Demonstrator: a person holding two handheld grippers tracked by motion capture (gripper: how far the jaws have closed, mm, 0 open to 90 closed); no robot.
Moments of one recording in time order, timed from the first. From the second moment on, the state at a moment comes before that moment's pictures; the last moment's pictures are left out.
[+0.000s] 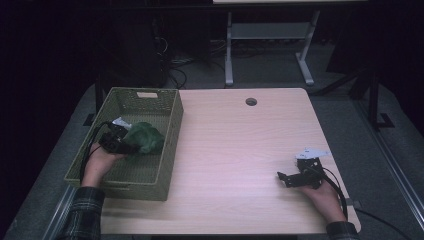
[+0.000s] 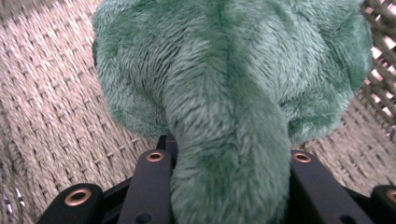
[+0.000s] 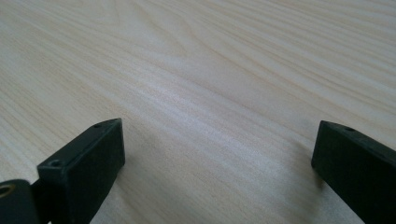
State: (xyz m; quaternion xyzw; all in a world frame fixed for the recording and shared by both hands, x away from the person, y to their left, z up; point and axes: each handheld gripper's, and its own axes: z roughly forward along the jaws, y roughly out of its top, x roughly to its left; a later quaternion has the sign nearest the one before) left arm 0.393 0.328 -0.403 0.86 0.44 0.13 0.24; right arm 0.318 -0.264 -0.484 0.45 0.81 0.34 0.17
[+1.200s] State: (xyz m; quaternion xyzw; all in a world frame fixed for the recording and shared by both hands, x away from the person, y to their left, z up) left arm 0.387 0.318 -0.365 0.83 0.43 0.17 0.31; right arm 0.318 -0.264 -0.484 0.45 0.81 0.34 0.17
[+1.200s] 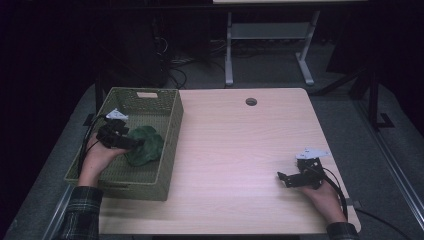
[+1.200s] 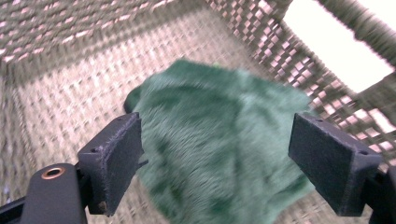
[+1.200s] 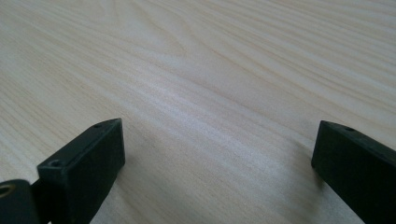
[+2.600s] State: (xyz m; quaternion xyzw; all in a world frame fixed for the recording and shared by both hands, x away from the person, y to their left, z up) left arm 0.361 0.149 -0.354 0.85 0.32 0.11 0.40; right arm 0.317 -0.264 -0.484 0.45 0.81 0.34 0.17
